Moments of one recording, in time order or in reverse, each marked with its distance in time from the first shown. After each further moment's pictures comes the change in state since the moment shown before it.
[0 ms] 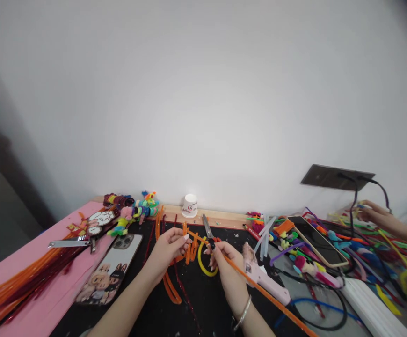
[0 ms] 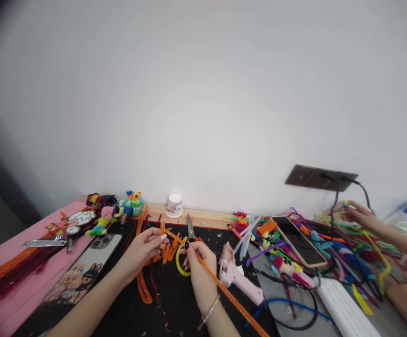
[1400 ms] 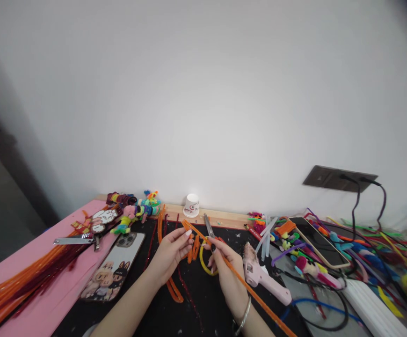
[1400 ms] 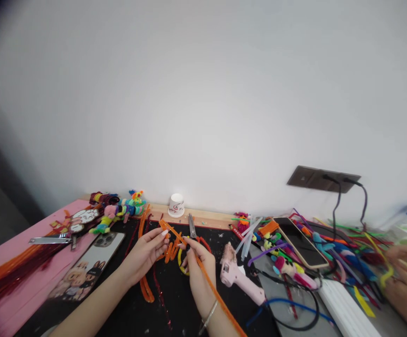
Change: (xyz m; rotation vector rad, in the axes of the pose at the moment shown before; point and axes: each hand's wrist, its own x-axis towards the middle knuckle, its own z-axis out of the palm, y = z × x) left_hand -0.007 0.005 0.013 -0.400 0.055 -0.086; right_hand -0.007 0.001 0.006 -0.041 0.041 -0.028
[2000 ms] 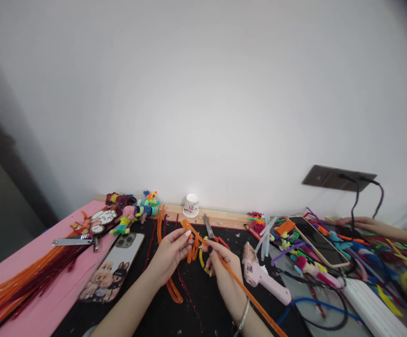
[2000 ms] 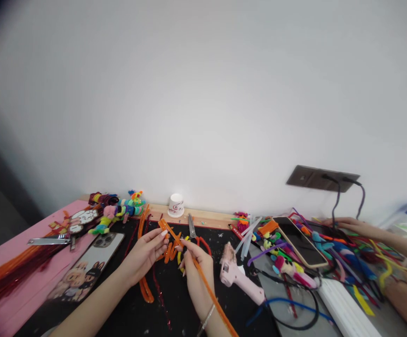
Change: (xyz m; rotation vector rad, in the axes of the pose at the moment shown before) left_hand 0.000 -0.001 0.000 -0.013 0.000 -0.013; right_hand -0.002 -0.008 0.003 0.025 -0.047 0.073
